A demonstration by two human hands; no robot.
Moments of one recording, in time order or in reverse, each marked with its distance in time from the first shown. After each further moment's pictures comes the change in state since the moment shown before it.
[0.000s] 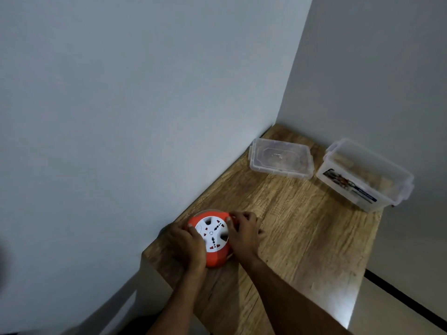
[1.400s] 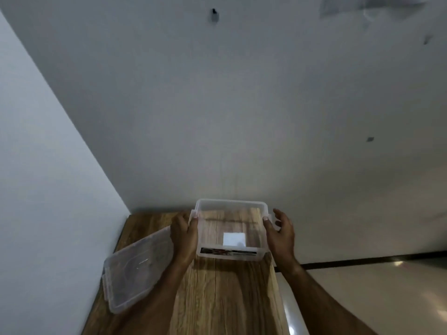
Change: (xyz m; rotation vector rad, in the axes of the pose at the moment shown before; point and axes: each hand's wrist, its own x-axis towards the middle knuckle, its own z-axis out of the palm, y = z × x) left_hand -0.100 0.331 0.318 -0.205 -0.887 0.788; right_hand 0.199 0.257 -0.288 0.566 0.846 0.391
